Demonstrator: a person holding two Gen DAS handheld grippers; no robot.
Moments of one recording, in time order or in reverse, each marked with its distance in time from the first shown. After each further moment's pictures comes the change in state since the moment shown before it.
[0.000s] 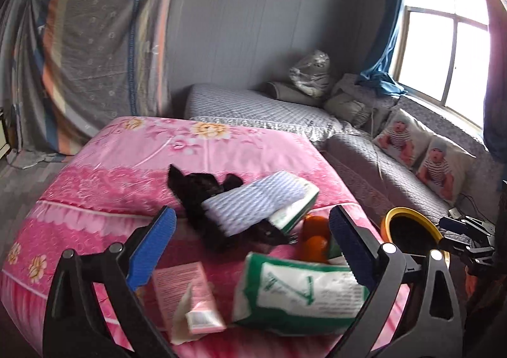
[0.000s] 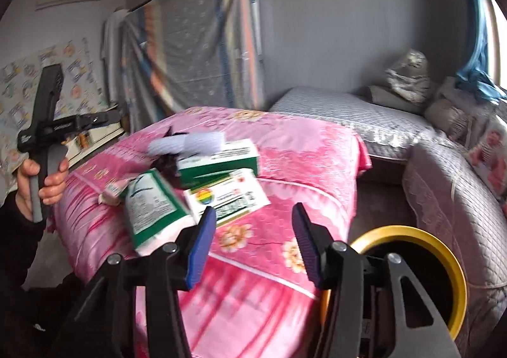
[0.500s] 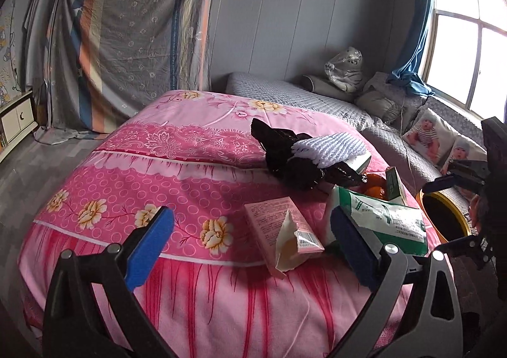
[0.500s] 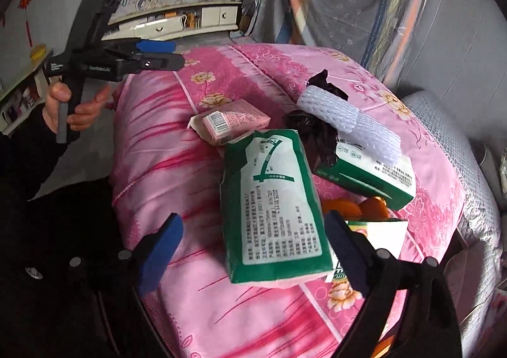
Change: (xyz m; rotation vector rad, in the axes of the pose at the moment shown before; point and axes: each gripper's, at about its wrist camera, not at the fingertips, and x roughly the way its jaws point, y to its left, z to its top) left arm -0.050 0.080 -0.065 -0.052 0.026 0.101; right arm 0.104 0.129 0.046 -0.511 0.366 0.254
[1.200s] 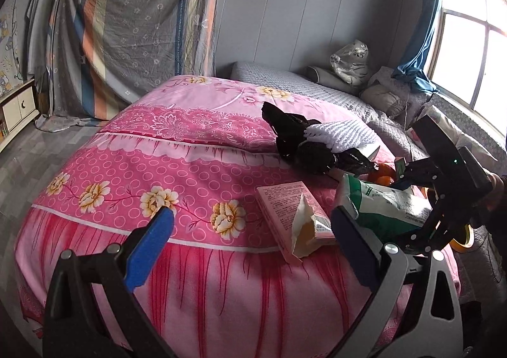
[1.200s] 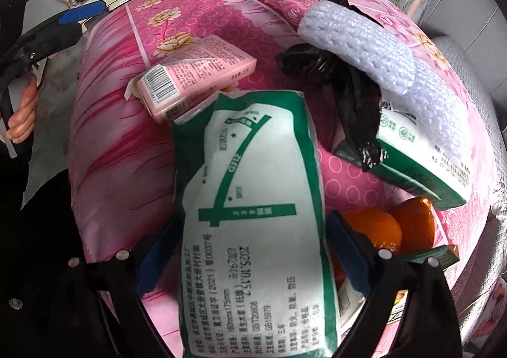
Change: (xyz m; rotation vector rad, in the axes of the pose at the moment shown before) left arm 0.006 0.007 -0.010 -0.020 0.049 0.010; right arm 0.102 -0.033 0.019 0.087 0.295 0.081
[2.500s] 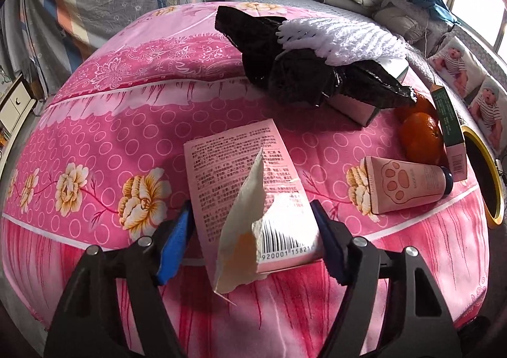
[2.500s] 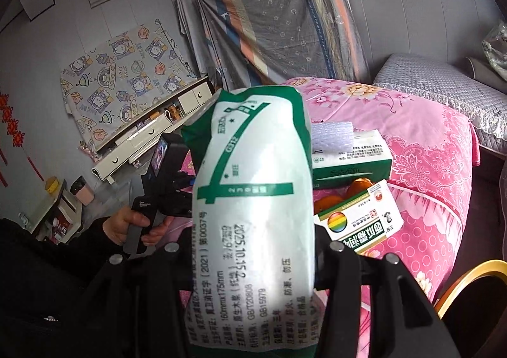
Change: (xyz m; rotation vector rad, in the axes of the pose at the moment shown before) left arm 0.120 -0.059 -0.008 0.094 0.366 0.095; right arm -0.153 -0.030 -0.134 0.368 -0.642 0.186
